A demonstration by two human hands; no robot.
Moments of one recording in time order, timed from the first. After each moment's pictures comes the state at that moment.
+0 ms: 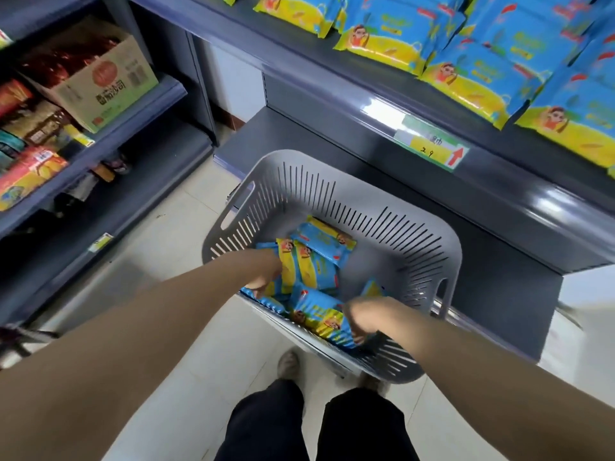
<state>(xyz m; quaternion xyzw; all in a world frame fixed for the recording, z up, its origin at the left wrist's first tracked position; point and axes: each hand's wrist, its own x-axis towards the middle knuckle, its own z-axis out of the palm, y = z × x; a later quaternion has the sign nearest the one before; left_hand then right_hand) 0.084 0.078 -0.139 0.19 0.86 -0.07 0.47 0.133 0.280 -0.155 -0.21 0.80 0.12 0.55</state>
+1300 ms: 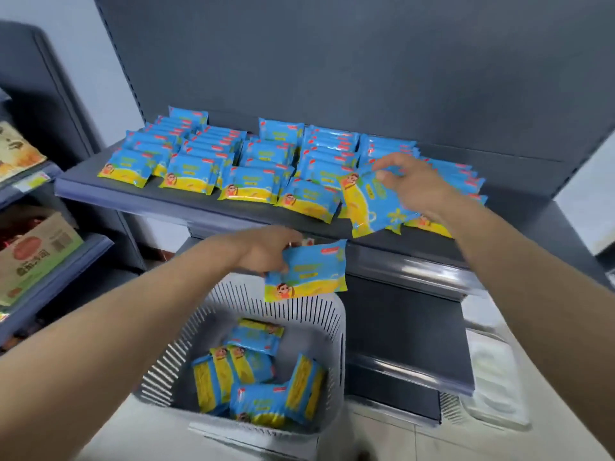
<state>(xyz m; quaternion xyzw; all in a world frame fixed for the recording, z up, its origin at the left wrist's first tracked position) 0.047 0.225 0.114 0.32 0.90 0.16 0.27 0.066 0.477 0.149 0.08 0.89 -0.43 -0.11</state>
